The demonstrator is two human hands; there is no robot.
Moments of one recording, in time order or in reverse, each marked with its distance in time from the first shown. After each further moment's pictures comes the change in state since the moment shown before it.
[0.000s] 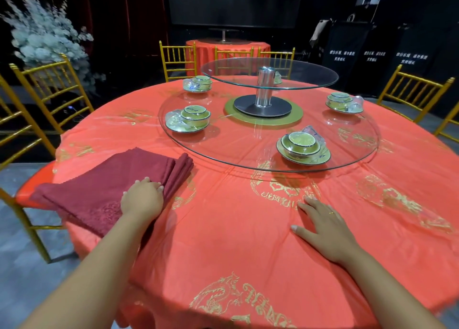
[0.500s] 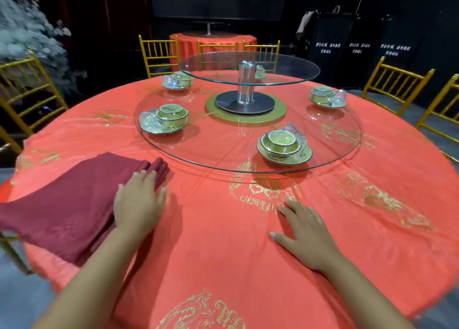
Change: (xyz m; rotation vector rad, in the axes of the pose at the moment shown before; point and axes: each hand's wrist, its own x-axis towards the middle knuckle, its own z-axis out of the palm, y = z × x) left_hand -0.012 0.055 0.016 0.032 0.215 0.209; right_hand 0.003 0.009 0.007 -0.004 -0.013 -0.008
